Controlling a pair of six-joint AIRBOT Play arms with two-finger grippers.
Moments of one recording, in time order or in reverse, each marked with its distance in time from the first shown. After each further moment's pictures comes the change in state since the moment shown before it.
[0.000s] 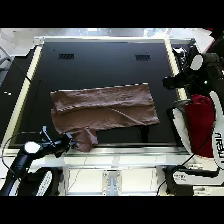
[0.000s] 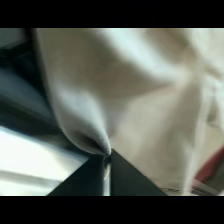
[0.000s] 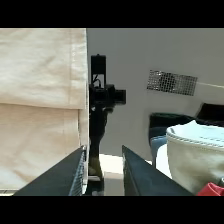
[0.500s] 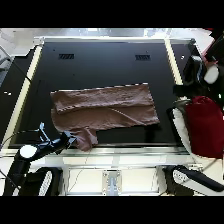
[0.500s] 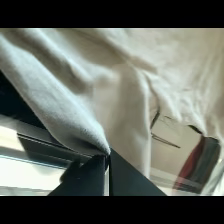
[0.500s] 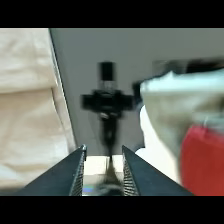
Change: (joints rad) left arm 0.000 0.166 0.002 -0.051 -0.014 0.037; right arm -0.141 0.239 -0.320 0.044 -0.115 0.120
